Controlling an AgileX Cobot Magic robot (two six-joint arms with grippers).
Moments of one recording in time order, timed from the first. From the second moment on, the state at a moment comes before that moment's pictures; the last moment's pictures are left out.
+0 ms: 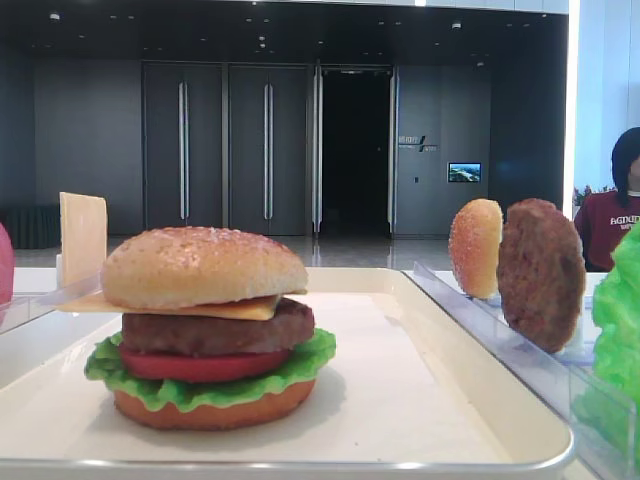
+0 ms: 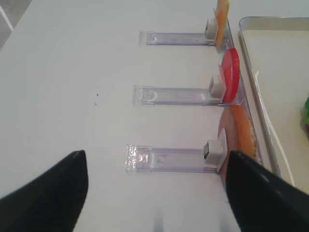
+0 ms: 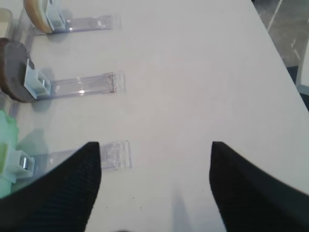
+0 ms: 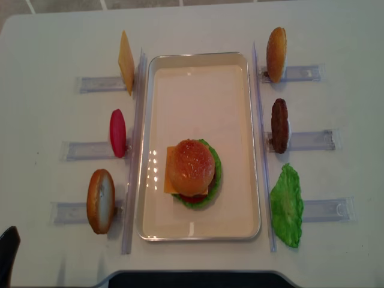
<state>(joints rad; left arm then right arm) 0.07 -0.02 -0.48 0.03 1.11 0.00 0.01 0.08 -0.50 -0.03 1.14 0.07</state>
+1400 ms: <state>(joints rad) 0.07 -0.02 -0.48 0.03 1.11 0.00 0.01 -0.01 -0.50 -0.07 1.14 0.12</state>
